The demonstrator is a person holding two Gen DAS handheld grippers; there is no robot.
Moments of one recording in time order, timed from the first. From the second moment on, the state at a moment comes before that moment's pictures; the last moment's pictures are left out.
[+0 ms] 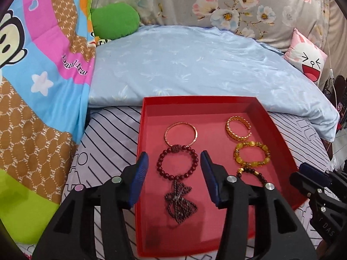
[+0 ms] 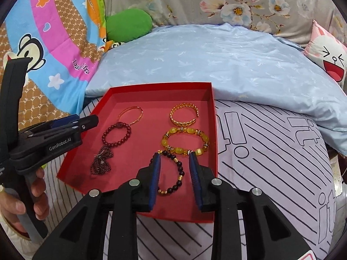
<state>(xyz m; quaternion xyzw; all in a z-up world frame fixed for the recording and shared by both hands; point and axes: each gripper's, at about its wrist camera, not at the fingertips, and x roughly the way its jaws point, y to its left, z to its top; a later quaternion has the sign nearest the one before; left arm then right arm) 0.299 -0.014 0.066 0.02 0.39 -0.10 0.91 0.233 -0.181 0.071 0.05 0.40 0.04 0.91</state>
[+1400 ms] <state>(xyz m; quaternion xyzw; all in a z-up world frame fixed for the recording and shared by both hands) 0.078 0.013 -0.009 0.01 0.44 -0.05 0.90 0.023 -0.203 0.006 0.09 0.46 0.00 0.88</state>
